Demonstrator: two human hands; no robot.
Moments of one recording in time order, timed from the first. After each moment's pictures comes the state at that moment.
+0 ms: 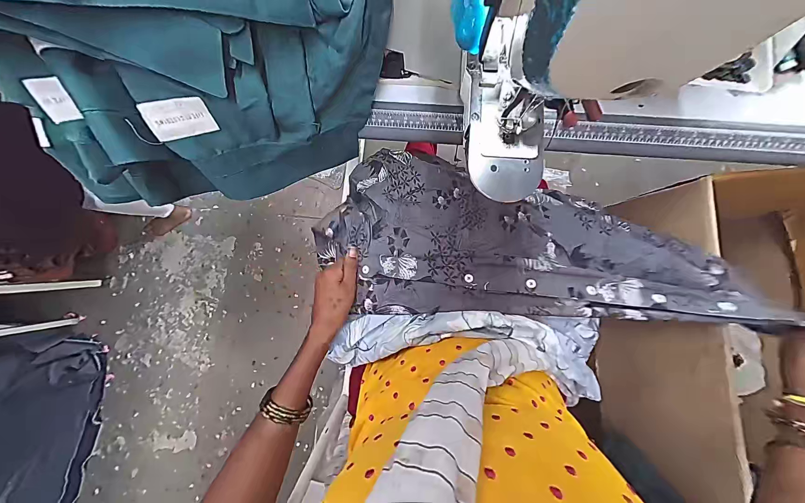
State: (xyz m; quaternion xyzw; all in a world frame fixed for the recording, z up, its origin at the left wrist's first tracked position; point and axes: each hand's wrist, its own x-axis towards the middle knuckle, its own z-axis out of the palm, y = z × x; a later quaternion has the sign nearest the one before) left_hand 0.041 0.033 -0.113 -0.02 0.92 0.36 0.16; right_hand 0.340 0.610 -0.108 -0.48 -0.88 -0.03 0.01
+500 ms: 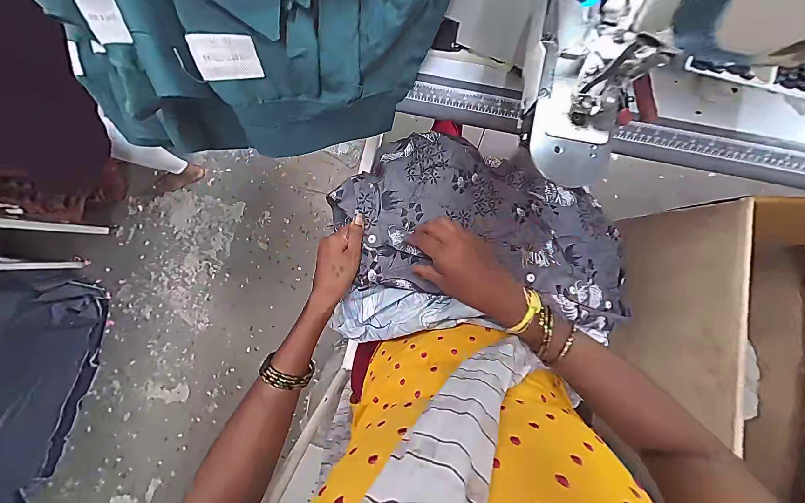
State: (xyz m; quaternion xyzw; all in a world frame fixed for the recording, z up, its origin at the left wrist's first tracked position) left_hand 0.033 0.015 -0.109 -0.02 0.92 0.38 0.13; right_hand 0.071 0.236 -0.086 0.24 -0.92 0.32 0.01
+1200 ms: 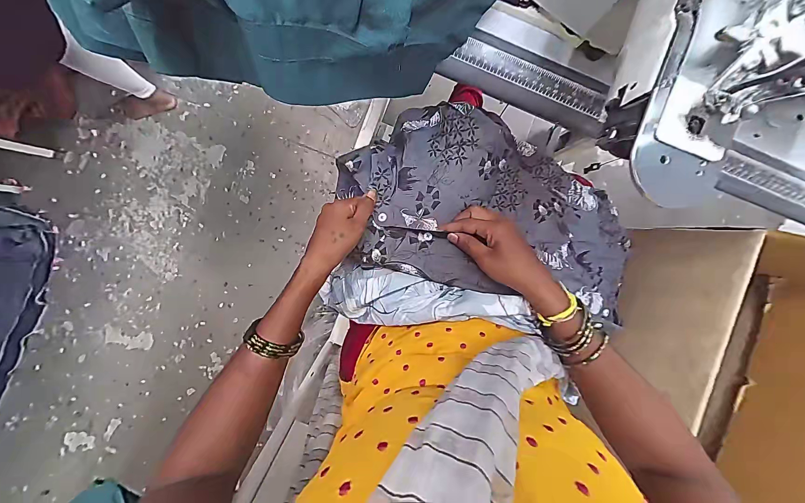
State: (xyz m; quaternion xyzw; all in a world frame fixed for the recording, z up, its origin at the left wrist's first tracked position) left_hand 0.030 -0.008 -0.111 -0.03 0.88 0.42 0.22; right_hand 0.059 0.262 -0.095 0.11 -0.87 0.45 -0.16
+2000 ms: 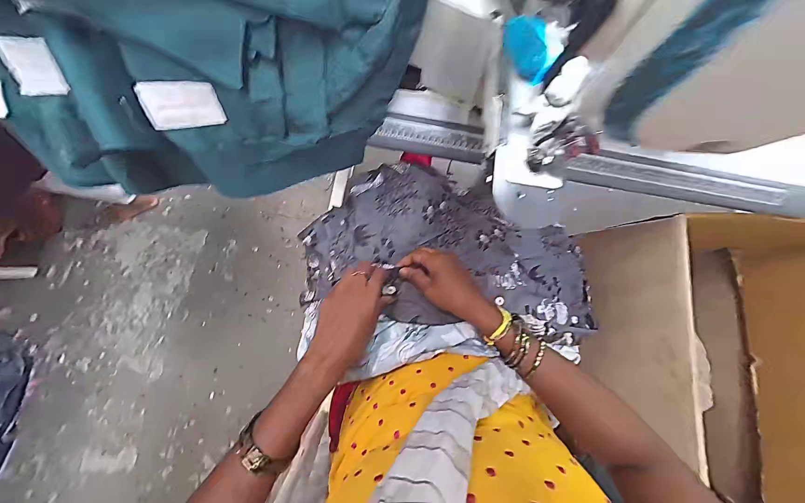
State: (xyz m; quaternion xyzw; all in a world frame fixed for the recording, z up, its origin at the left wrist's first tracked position) left_hand 0.053 0.057 -0.083 0.24 0.94 0.18 0.18; right_hand 0.053 0.251 -0.090 0.01 -0.87 0.45 -0.20
